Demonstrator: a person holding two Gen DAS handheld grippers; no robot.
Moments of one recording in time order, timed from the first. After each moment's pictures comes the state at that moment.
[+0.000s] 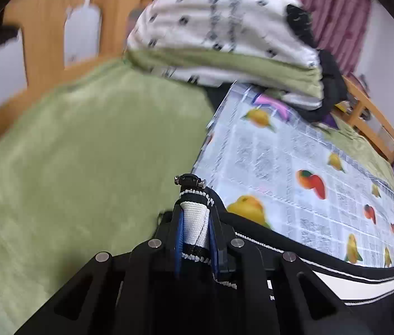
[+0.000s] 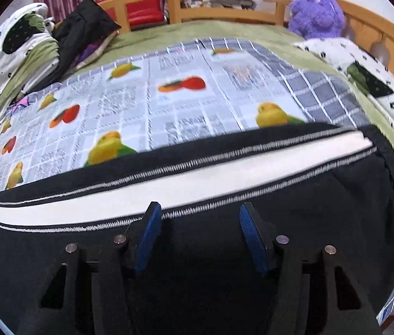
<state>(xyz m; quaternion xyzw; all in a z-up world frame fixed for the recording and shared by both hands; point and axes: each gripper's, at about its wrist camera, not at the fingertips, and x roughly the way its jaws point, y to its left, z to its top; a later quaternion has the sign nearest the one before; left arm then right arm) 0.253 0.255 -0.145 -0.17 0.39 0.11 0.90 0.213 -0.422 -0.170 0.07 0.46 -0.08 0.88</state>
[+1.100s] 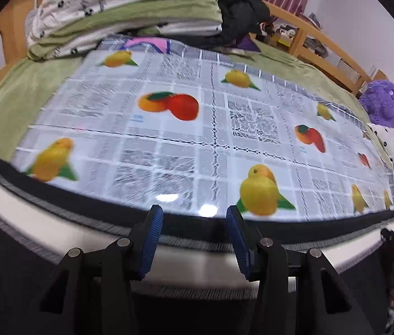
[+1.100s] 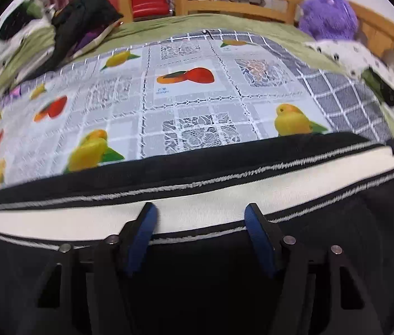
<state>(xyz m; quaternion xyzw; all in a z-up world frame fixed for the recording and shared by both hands) 0.276 0.043 -0.141 -0.09 0.45 -0.02 0.89 0.253 -0.426 -0.197 0.06 0.48 -0.07 0.87</state>
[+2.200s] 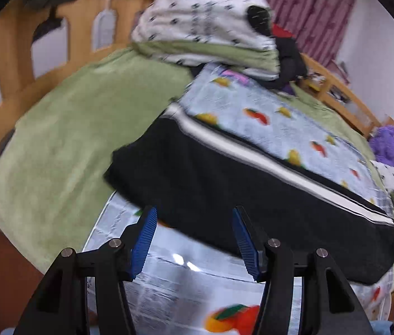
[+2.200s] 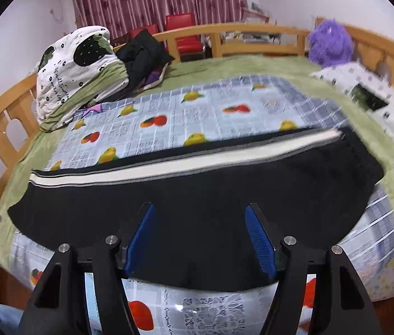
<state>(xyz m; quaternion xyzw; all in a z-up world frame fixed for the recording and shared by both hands) 0.040 0.178 -0.102 -0.18 0.40 0.09 0.90 0.042 -0.357 -0.076 0.09 0.40 0.01 0.91</state>
